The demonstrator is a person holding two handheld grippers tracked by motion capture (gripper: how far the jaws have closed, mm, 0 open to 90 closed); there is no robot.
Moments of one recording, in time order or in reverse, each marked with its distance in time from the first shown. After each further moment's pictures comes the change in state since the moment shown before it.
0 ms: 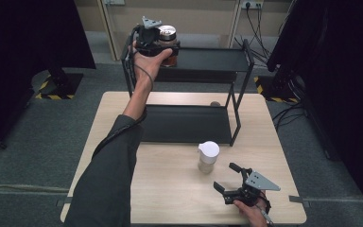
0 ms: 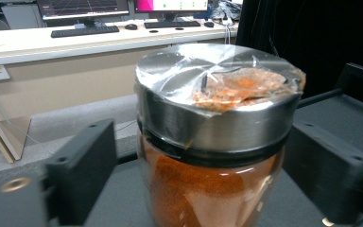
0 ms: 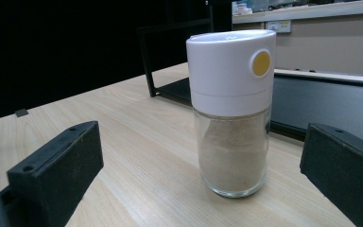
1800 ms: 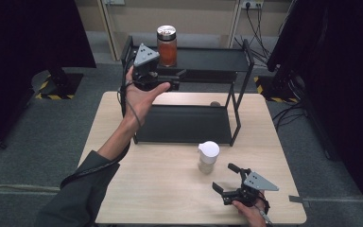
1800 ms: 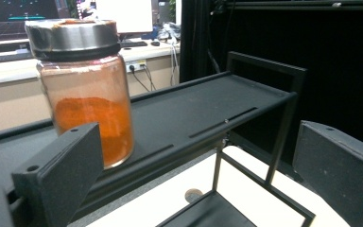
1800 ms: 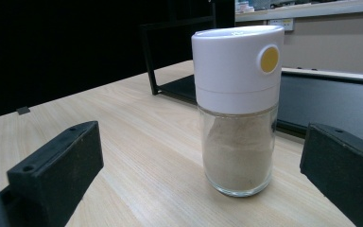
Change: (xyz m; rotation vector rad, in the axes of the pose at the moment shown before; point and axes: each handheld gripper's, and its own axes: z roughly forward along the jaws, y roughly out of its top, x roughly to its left) left arm -0.009 -0.064 -0.078 -0.116 -0.221 0.051; right arm 0.002 -0.001 0.002 0.006 0.005 0.000
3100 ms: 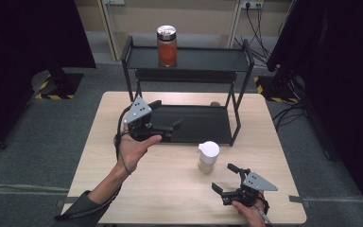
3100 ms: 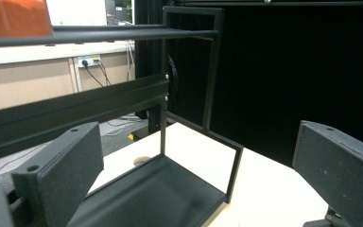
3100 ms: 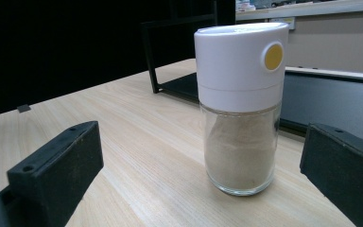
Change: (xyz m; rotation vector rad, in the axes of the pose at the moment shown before) left arm -0.008 -0.108 -0.048 -0.033 -0.180 -0.024; right arm 0.001 0.000 0.001 0.006 0.002 -0.002
